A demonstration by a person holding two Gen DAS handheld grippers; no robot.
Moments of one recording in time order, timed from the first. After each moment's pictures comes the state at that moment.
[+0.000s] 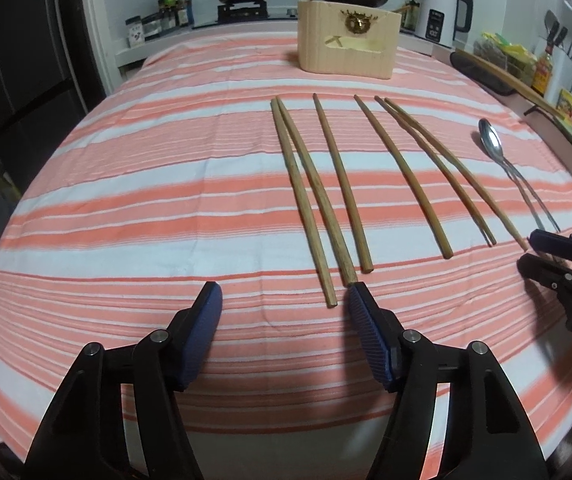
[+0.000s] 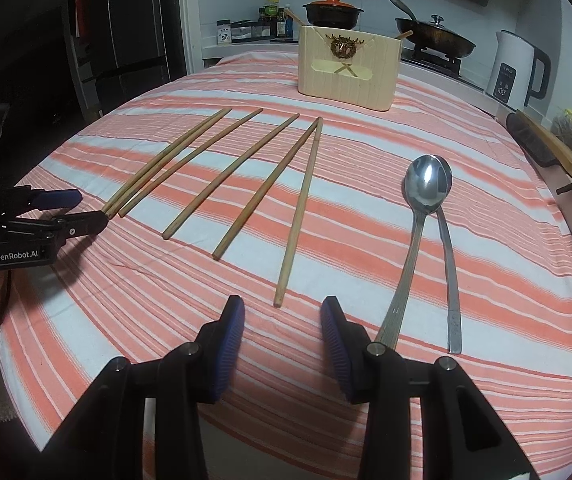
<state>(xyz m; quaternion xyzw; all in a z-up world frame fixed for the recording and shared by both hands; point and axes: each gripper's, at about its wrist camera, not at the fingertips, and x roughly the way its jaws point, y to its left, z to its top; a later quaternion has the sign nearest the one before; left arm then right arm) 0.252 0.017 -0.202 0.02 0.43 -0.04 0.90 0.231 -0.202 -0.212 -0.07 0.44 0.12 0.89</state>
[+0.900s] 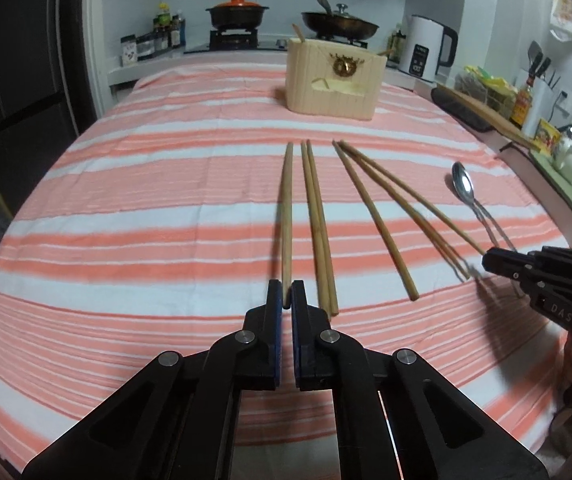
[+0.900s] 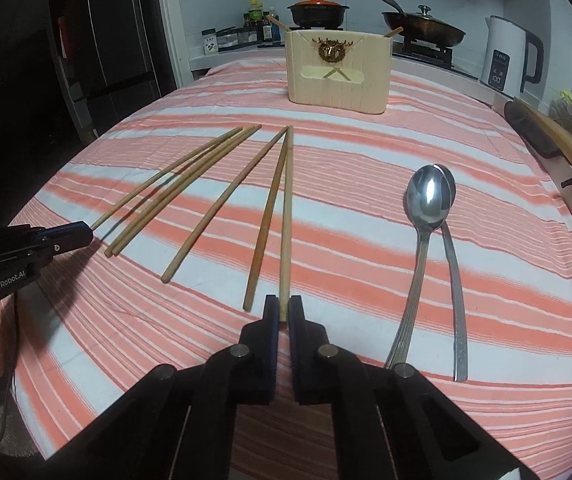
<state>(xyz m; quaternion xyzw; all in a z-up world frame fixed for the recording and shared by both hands) 0.252 0.031 -0.164 -0.02 0.39 -0.08 0.92 0.253 -0.205 -0.196 -0.02 0.43 0.11 0.89</state>
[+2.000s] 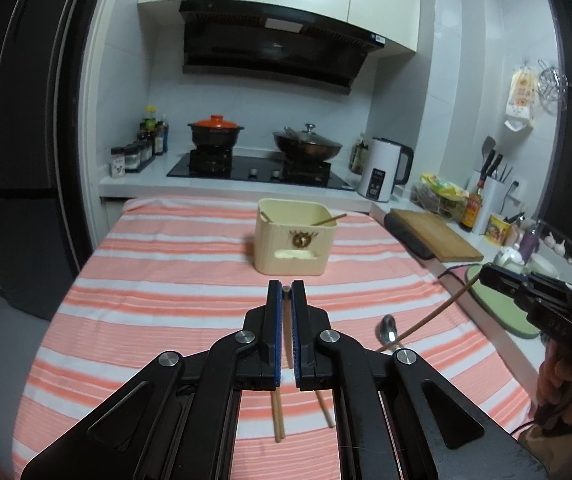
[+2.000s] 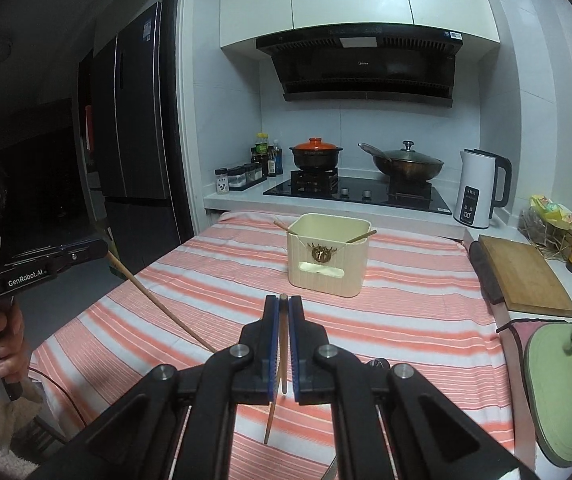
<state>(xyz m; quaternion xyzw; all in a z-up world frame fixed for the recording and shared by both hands) 0.245 0.048 0.006 -0.06 0.24 -0.13 0.96 0.229 -0.217 -0.011 -0.01 0.24 0.12 0.96</state>
